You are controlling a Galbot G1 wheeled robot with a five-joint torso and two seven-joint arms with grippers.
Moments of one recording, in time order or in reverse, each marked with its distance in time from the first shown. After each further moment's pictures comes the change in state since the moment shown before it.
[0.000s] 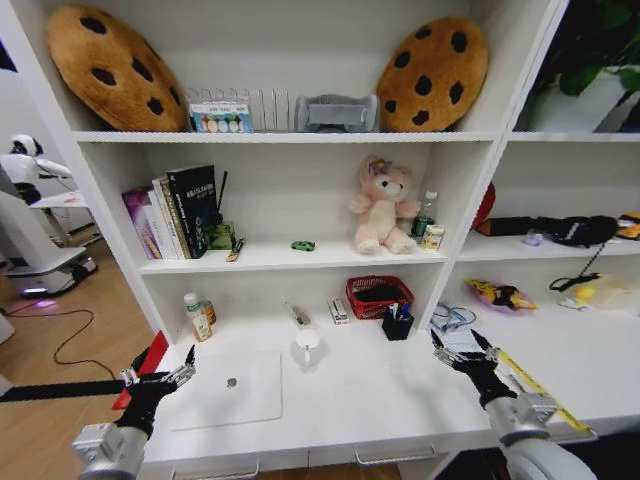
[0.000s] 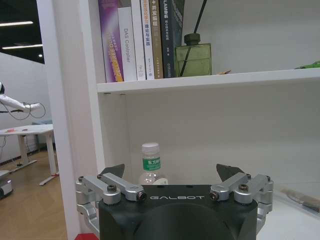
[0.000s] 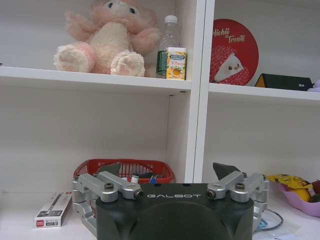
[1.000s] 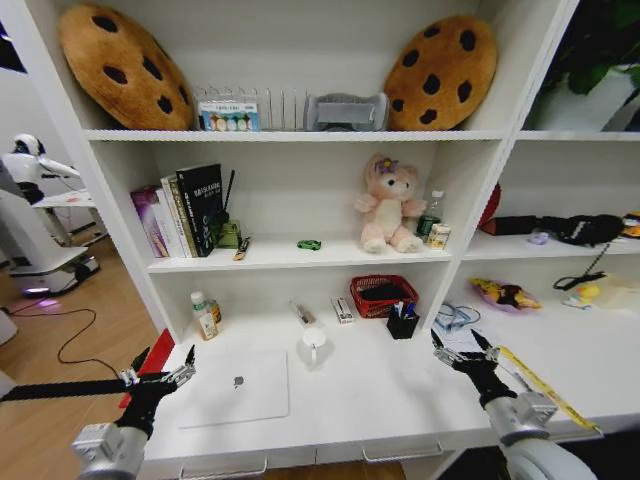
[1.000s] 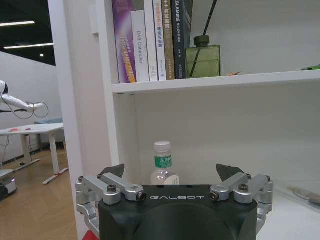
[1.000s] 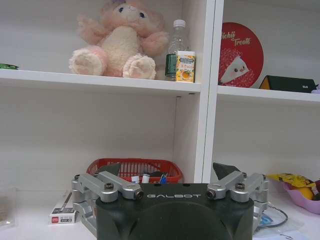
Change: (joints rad) left arm 0.000 0.000 0.000 0.000 0.000 0.000 0.000; right arm 0.000 0.000 0.000 0.000 0.000 0.000 0.000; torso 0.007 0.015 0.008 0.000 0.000
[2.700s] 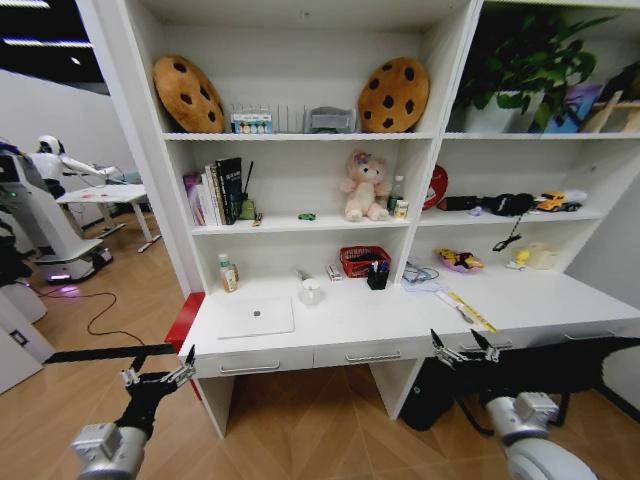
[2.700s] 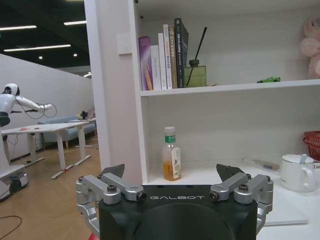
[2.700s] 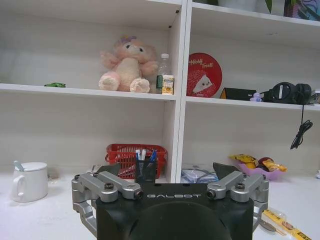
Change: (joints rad) left arm 0.000 0.000 0.000 0.000 0.000 0.000 0.000; right arm 0.000 0.000 0.000 0.000 0.000 0.000 0.000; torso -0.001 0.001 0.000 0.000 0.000
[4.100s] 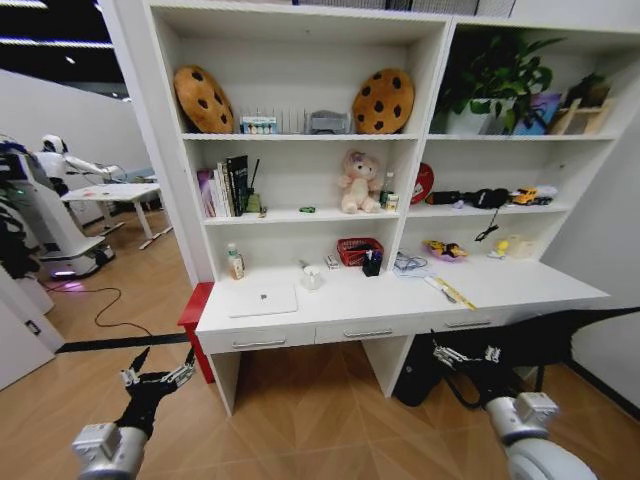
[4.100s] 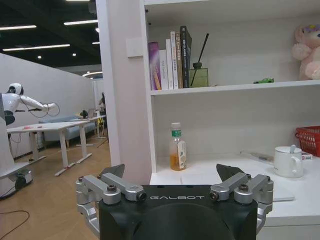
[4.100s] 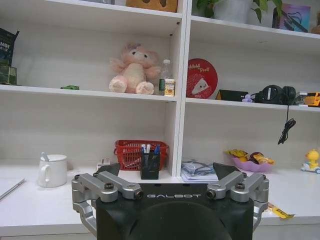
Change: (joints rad) left arm 0.000 0.000 0.000 0.000 0.000 0.000 0.000; right arm 0.000 0.000 0.000 0.000 0.000 0.000 0.000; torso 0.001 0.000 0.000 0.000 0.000
